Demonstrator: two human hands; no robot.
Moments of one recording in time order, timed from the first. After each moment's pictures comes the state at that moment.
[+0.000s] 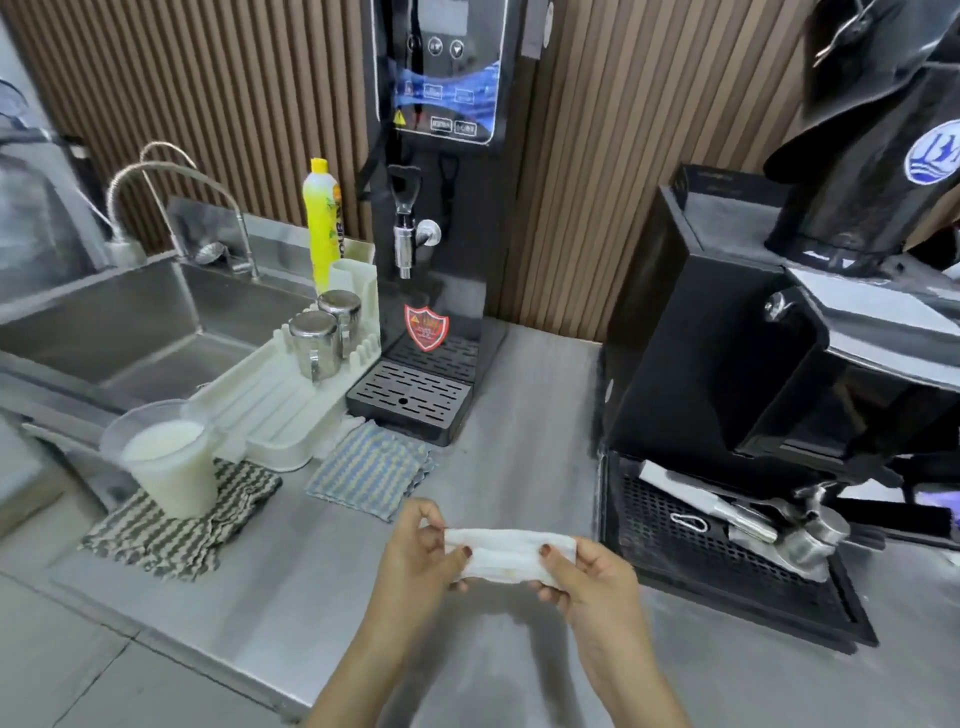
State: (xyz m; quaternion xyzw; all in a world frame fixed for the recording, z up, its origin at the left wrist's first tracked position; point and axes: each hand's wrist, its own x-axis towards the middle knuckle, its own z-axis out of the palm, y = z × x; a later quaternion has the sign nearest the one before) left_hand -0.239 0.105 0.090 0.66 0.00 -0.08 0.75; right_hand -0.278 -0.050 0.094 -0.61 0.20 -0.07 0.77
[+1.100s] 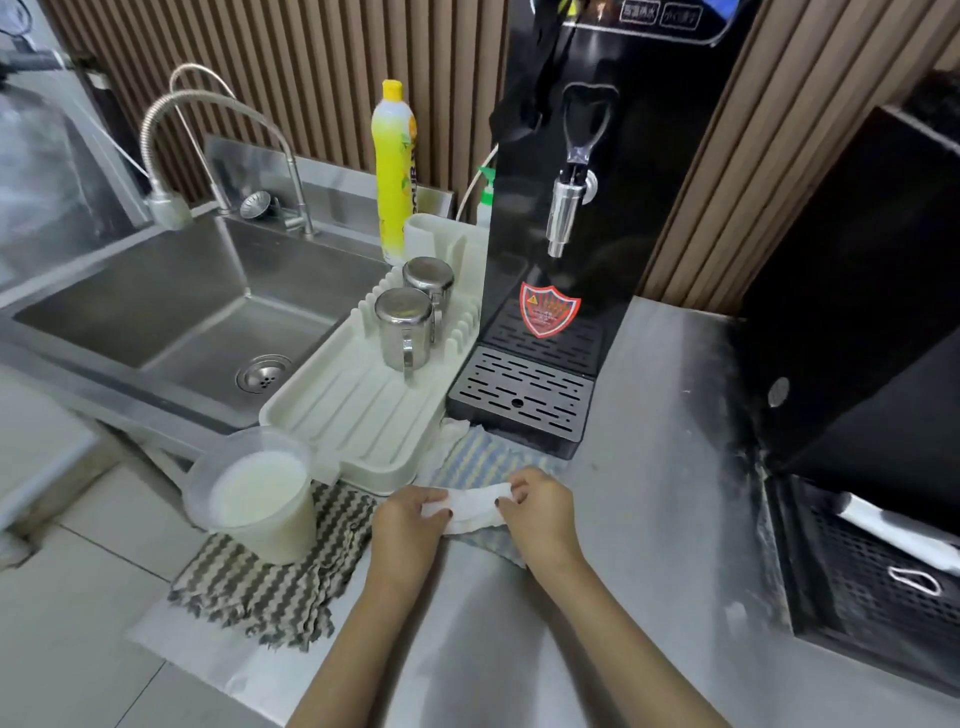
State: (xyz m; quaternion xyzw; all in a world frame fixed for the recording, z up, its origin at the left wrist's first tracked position) left_hand -0.077 0.241 -0.002 0.86 0.09 0.02 0.50; right_hand -0.076 0.103 0.019 -0.89 0.15 0.00 0.42
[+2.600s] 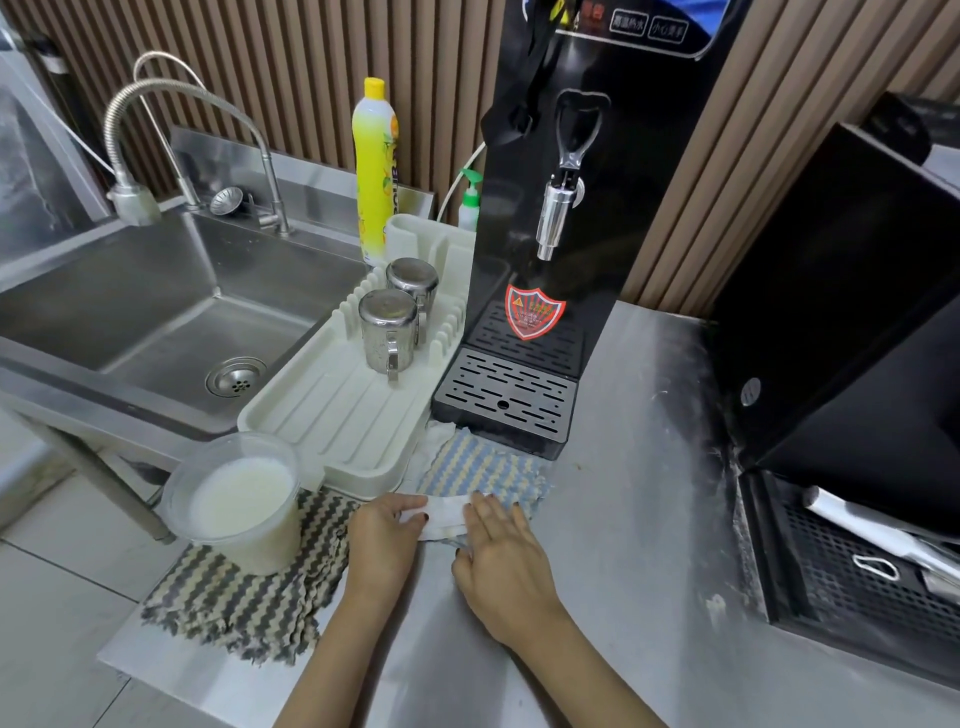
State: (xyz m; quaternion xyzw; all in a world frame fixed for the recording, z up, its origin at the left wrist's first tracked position) left_hand -0.073 0.252 -0.007 0.85 0.09 0.02 0.51; right_hand -0.114 0.123 -0.011 -0.99 -0.06 0.03 0.09
